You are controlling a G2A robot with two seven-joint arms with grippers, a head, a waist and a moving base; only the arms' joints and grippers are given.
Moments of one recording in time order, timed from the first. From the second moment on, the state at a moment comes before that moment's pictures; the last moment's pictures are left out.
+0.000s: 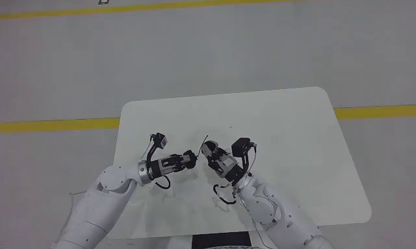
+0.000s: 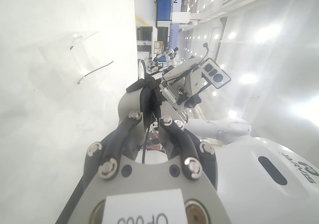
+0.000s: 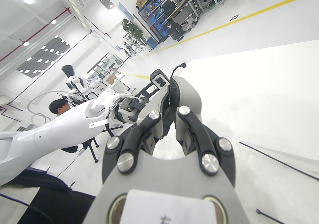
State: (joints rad) left arm 1.44 -1.01 -1.16 -1.43 -0.48 -0.34 -0.98; right arm -1.58 -1.30 0.92 -1.66 -0.79 -0.28 -0.12
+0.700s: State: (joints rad) left arm 1.44 -1.01 -1.16 -1.43 -0.48 -0.34 -0.98; right arm -1.59 -1.30 0.92 -1.66 -0.80 -0.28 -0.12
